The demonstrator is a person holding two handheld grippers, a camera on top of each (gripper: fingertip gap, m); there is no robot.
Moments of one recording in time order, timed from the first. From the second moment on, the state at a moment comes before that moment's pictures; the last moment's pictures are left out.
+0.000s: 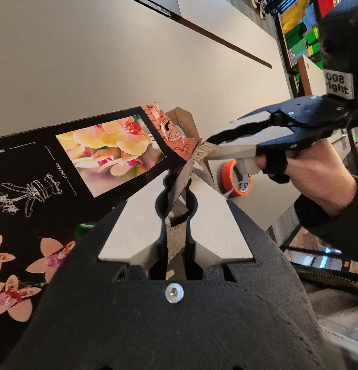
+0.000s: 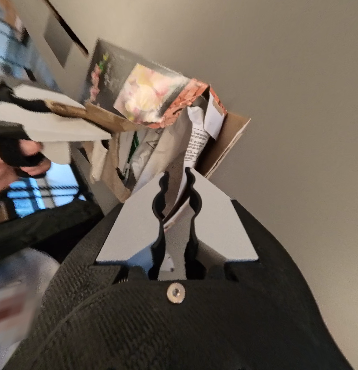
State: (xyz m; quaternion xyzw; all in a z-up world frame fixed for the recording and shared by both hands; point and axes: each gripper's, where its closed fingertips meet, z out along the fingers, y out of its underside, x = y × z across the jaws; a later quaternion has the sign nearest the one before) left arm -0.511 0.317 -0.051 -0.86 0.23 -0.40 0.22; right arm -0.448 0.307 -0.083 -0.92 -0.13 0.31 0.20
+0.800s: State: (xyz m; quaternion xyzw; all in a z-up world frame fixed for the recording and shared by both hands) left arm -0.512 0.288 -0.052 -0.85 0.23 -0.44 0.17; right arm -0.517 0.280 -0.105 -0.91 -0.13 0.38 0.13
